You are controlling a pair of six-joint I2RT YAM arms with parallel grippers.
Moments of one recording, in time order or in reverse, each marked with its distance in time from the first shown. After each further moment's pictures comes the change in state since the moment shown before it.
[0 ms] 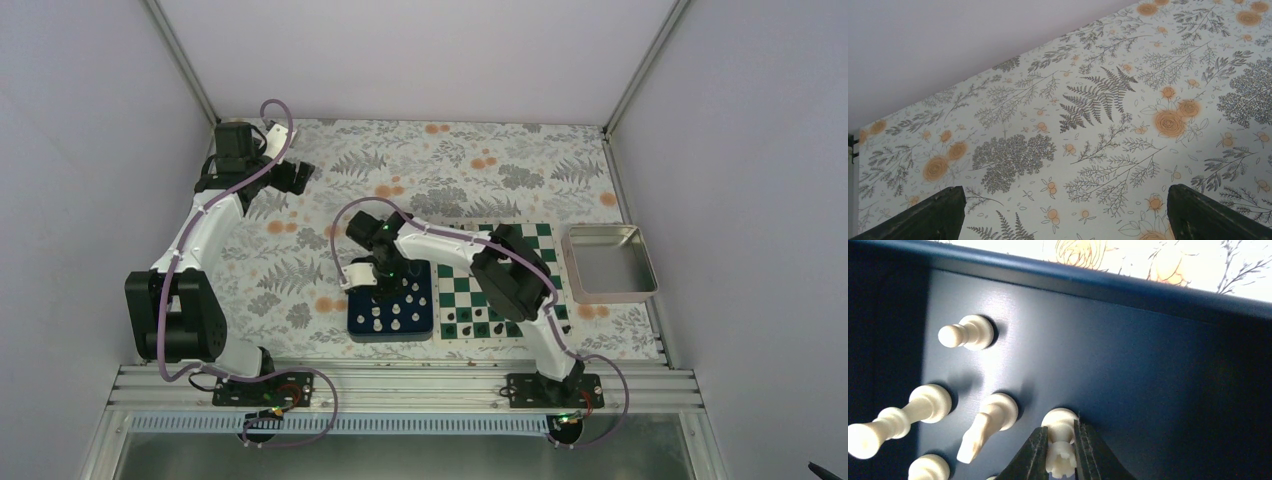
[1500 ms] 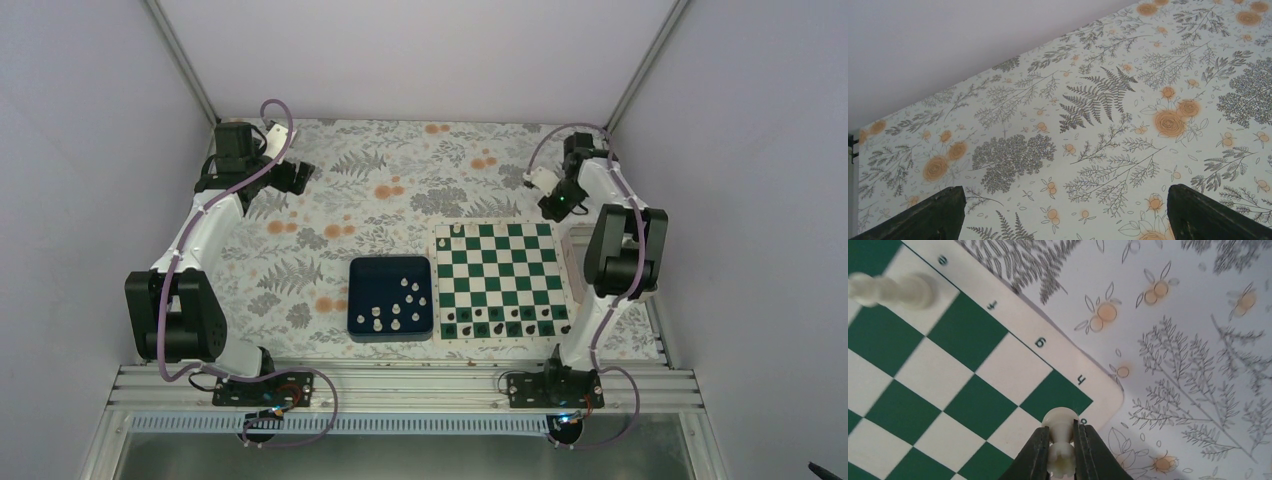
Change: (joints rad) left arm 0.000 0.000 0.000 0.000 0.000 0.000; right arm -1.057 -0.231 -0.106 -0.032 0.189 -0.051
